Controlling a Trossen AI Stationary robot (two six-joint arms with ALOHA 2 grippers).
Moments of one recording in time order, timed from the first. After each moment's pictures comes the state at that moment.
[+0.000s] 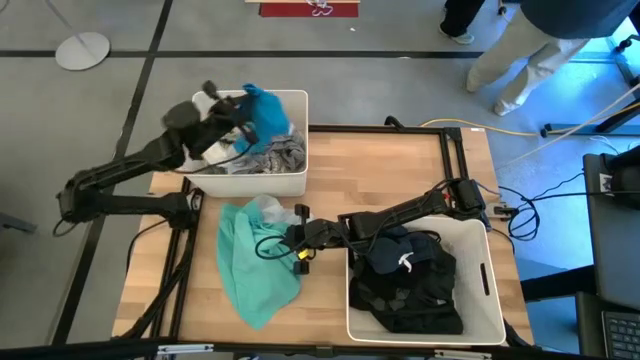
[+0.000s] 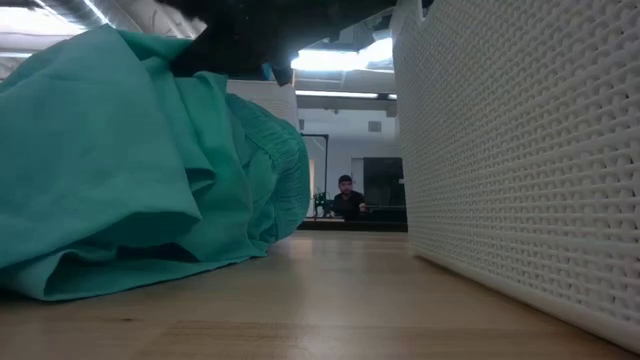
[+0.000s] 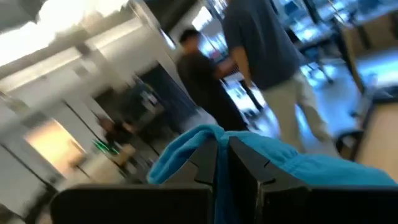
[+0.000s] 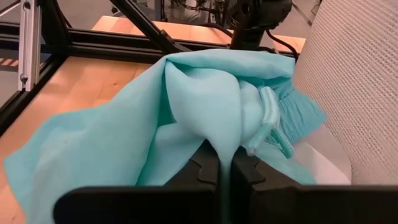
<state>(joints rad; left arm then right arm) 0.47 0.90 0.89 0.10 -0.40 0.66 0.23 2.08 1.50 0.14 0.22 -0.02</state>
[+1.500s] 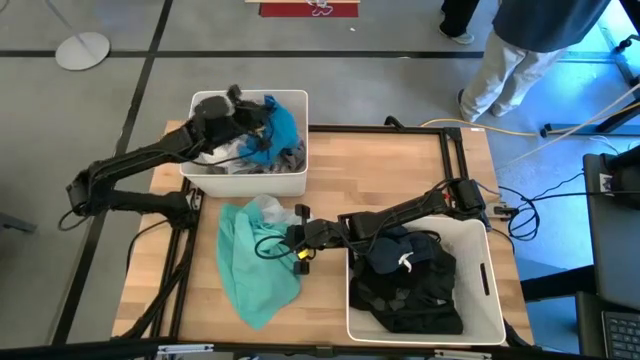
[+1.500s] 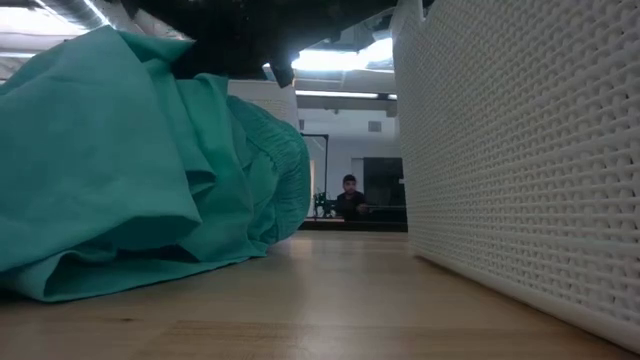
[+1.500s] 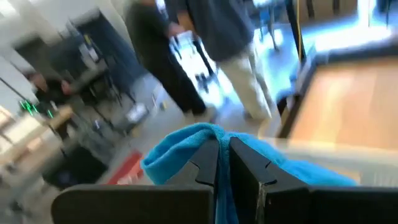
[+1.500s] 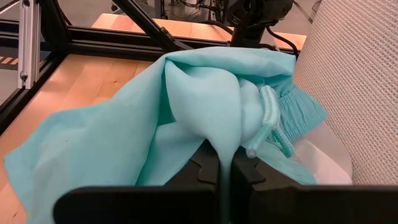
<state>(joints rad) 0.55 1.07 0.92 -0.05 -0.23 0.47 0.23 2.08 1.50 0.13 0.22 0.00</state>
